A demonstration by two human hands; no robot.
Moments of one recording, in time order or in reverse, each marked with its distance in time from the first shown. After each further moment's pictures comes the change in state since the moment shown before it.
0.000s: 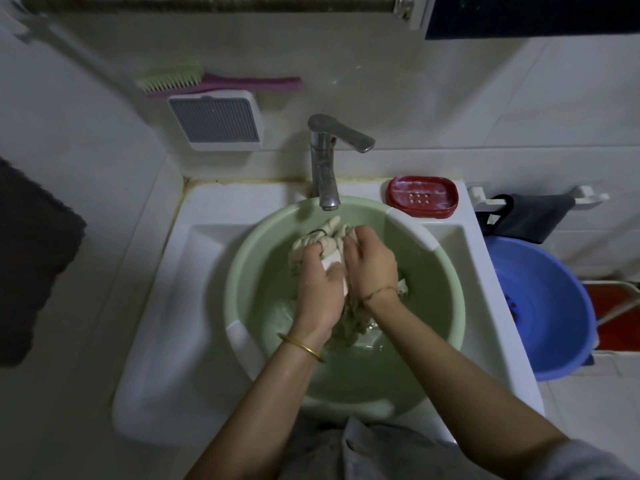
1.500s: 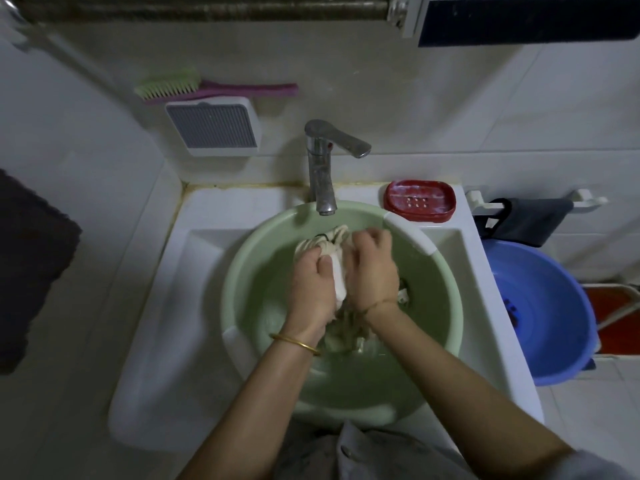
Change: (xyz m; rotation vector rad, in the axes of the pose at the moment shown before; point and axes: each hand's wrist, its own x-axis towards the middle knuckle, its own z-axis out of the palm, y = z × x) left_hand 0.012 0.003 -0.003 0.079 0.059 0.035; right_hand -0.005 0.000 -0.006 -0.153 0.028 -0.095
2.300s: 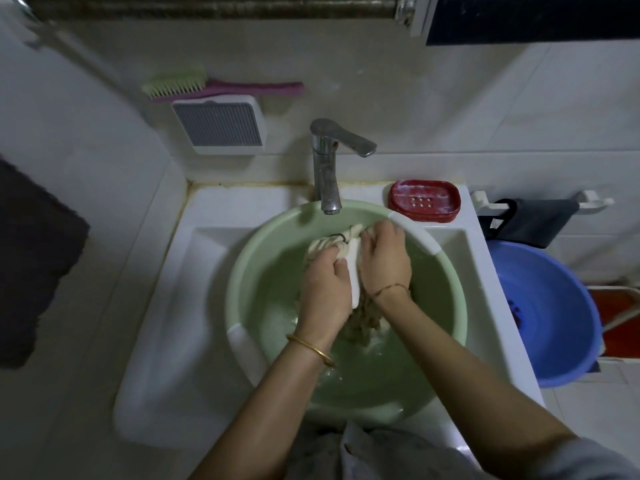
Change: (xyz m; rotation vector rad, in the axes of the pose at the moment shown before) left_hand -0.008 0.005 0.001 0.246 -0.031 0.149; right_hand 0.017 0.003 -0.004 0.083 0.028 0.181
